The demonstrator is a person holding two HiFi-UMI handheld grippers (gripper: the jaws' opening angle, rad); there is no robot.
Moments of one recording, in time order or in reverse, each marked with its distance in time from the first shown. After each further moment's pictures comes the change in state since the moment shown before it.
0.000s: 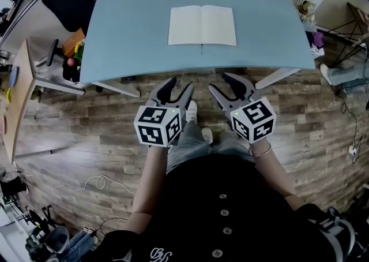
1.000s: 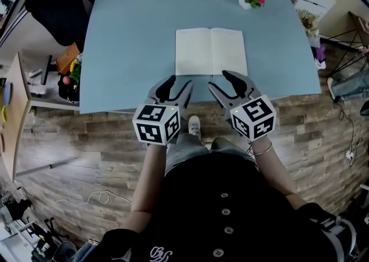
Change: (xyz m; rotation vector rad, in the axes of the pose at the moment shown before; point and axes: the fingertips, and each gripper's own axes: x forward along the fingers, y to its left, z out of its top) left arm 0.084 0.098 0.072 0.000 -0.003 -0.042; right arm 0.116 -0.066 0.058 -0.029 0.029 -0.037
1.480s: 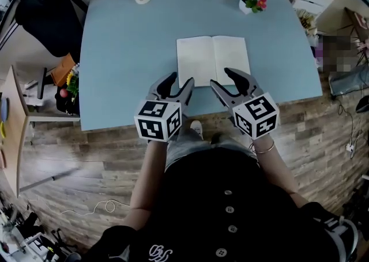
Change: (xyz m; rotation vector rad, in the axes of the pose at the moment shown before) left arm 0.039 0.040 0.029 0.025 0.022 -0.063; right arm 0.041 -0.027 0.026 0.011 0.007 -0.065
